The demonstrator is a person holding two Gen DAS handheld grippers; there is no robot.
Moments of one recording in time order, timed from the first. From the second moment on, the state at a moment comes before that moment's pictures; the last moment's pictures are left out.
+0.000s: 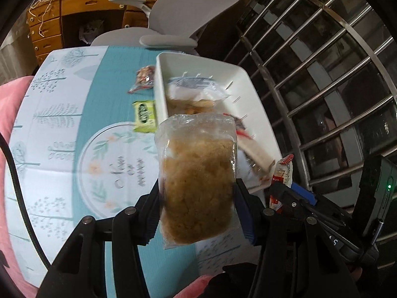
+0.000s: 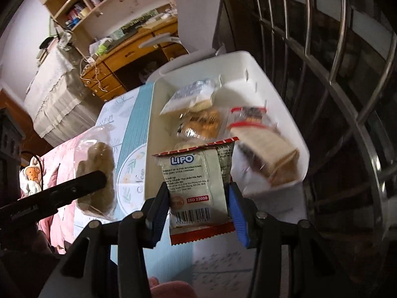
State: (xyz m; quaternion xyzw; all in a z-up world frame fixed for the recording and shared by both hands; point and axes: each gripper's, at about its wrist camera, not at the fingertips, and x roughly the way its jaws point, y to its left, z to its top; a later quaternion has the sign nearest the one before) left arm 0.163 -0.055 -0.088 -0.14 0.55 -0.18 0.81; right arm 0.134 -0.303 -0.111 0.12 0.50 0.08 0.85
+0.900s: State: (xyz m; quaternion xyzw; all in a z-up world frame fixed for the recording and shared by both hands) left arm 0.182 -0.077 -0.104 -0.16 0.55 -0.16 0.80; right arm 0.168 -0.356 -0.130 0.20 0.53 0.09 0.82
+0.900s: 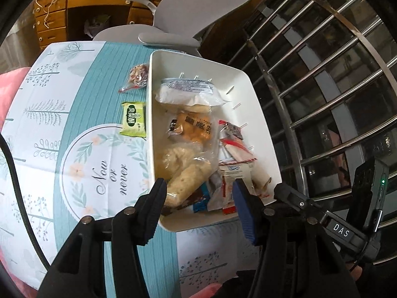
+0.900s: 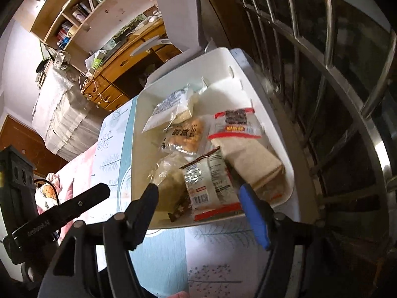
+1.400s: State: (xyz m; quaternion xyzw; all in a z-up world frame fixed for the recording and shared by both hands) left arm 0.166 -0.003 -0.116 -0.13 0.58 -0.14 0.79; right arm 0.149 -0.320 -0.159 0.29 0.57 0.03 0.77
